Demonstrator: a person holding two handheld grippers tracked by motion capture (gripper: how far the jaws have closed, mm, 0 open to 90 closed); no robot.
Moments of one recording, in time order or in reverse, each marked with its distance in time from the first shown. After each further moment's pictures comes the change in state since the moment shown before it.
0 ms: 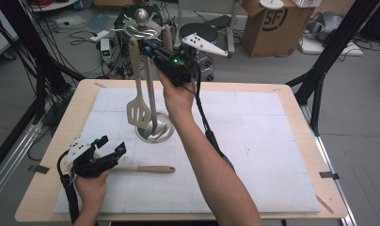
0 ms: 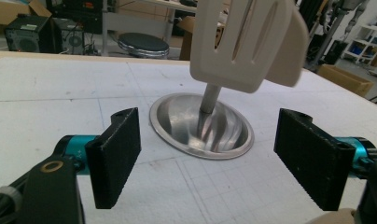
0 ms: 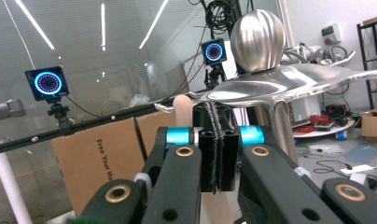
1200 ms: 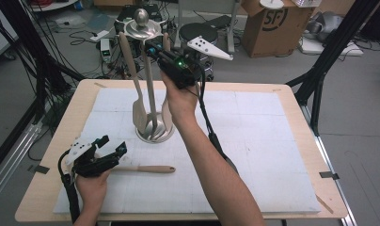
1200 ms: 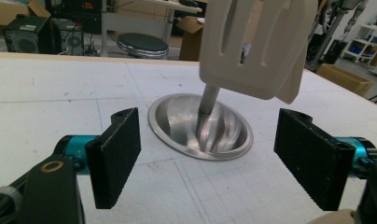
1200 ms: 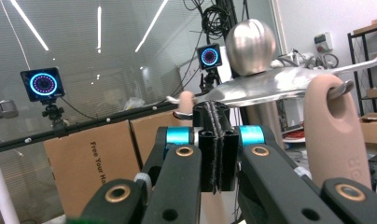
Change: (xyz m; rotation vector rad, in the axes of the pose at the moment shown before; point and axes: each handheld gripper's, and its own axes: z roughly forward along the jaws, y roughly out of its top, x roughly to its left) left arm -0.003 0.000 0.002 0.000 -0.008 0.005; right arm 0.002 -0.001 -0.011 -0.019 -0.018 -0.022
